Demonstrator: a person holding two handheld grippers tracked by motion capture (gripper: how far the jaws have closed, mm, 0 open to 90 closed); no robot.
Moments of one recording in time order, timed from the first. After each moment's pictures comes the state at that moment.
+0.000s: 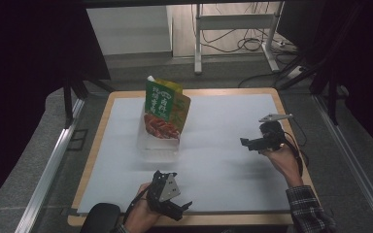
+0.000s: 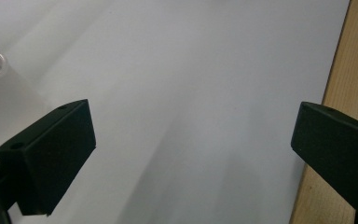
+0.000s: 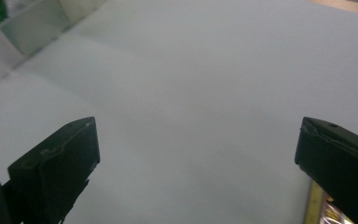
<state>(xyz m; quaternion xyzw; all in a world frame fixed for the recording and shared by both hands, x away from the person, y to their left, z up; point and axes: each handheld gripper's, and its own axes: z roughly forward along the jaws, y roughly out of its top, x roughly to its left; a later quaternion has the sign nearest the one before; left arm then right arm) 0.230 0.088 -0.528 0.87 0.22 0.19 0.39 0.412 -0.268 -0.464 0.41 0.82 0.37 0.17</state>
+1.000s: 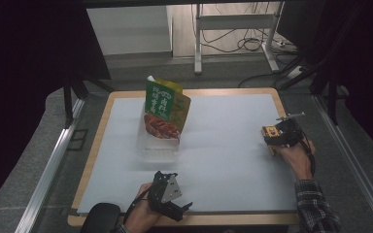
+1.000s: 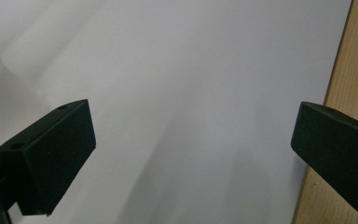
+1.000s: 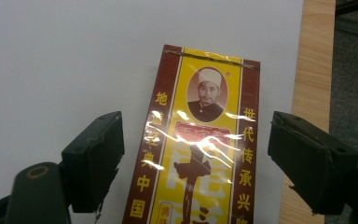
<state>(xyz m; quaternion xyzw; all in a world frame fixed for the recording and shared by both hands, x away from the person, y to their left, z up) 0.230 0.085 -0.530 0.88 0.21 0.20 0.38 0.444 -0.329 -0.492 0.53 0.79 0.23 0.22</state>
